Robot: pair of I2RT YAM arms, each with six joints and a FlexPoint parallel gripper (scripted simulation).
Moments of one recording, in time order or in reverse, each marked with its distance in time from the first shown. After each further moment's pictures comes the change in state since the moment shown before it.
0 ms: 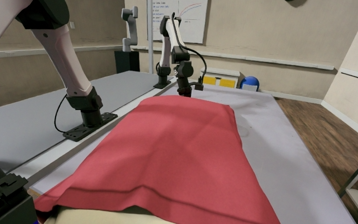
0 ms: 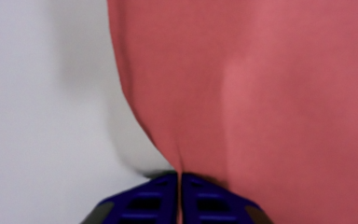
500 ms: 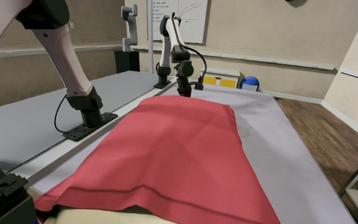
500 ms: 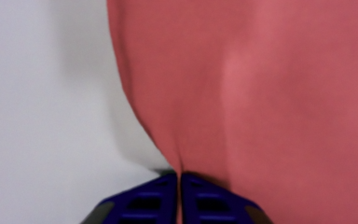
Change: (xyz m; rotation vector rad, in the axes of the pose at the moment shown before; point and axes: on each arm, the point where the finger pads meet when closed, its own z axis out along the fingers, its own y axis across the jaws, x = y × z) left arm 0.001 0.001 -0.003 -0.007 0.012 0.003; right arm 0.000 0.000 0.000 0.000 0.000 0.000
